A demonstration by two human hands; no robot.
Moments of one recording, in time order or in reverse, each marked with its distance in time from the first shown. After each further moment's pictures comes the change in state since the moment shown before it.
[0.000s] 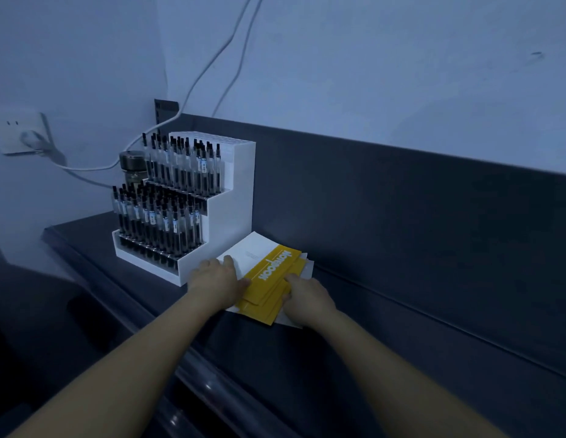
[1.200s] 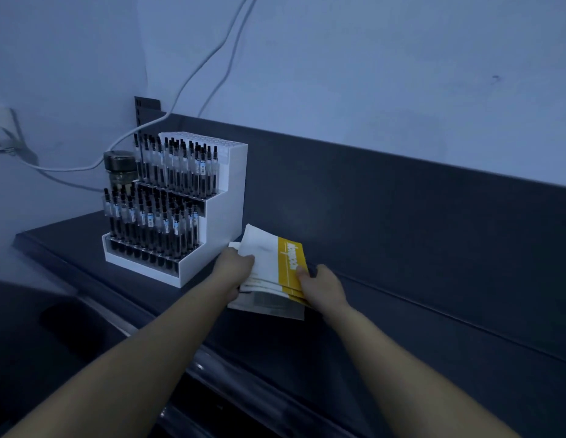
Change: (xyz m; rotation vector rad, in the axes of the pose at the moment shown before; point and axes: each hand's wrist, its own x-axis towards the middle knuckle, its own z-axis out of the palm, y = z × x) left_hand -0.013 0.016 -0.032 -1.398 -0.153 -0.175; right_hand -0.024 -0.011 -0.019 0.428 0.281 0.376
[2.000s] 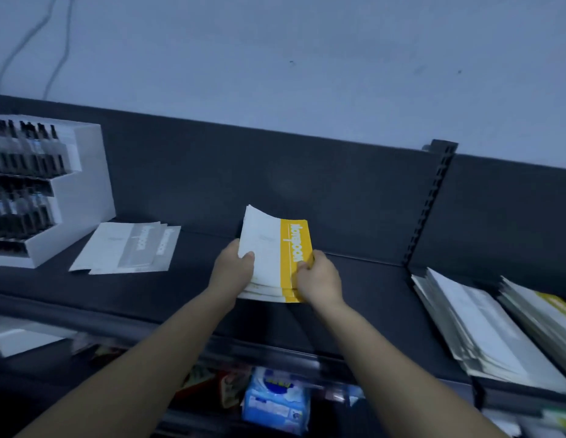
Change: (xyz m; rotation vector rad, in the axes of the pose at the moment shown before) left_hand -0.204 -0.011 0.182 0.152 -0.260 0.350; right_hand -0.156 0.148 -0.173 0.020 0.379 0.150
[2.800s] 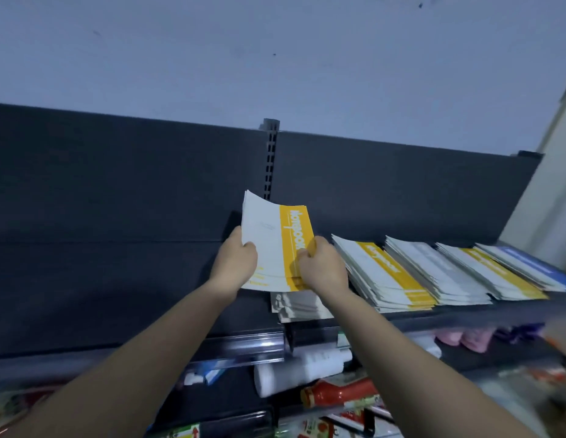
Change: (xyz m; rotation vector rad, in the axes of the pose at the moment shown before) left_hand -0.097 0.095 0.240 -0.012 -0.338 0.123; right_hand -0.024 0.159 -0.233 -0.195 0.268 0.129
